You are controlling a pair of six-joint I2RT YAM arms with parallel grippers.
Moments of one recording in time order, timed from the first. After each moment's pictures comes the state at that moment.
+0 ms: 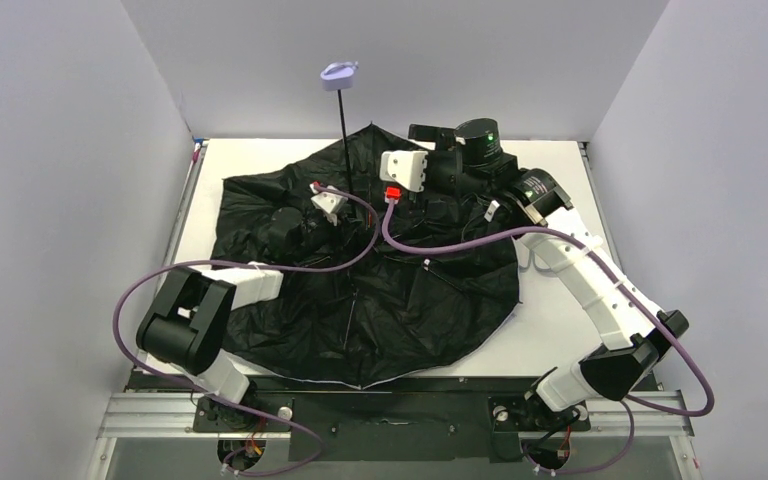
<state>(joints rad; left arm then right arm) -0.40 1.59 0.68 0.79 0.38 0.01 0.64 1.48 1.74 -0.72 -0.20 -1.06</state>
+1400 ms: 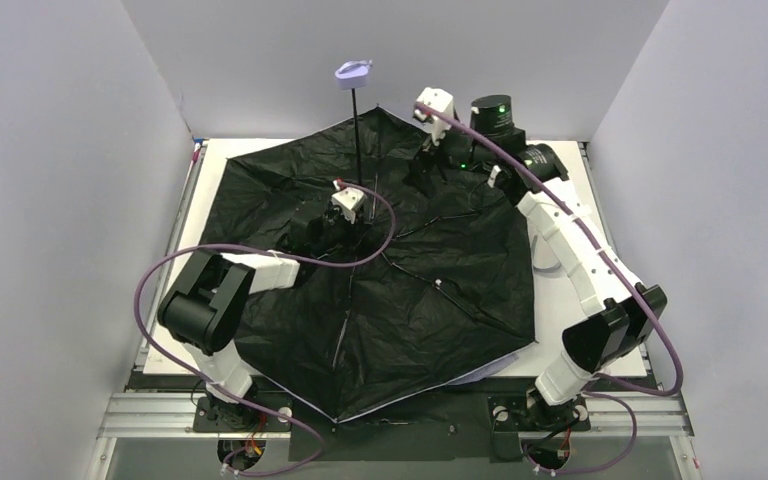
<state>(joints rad) -0.45 1.78 0.81 0.72 0.31 0.03 0.47 1.63 1.83 -0.69 -0.44 -0.42</state>
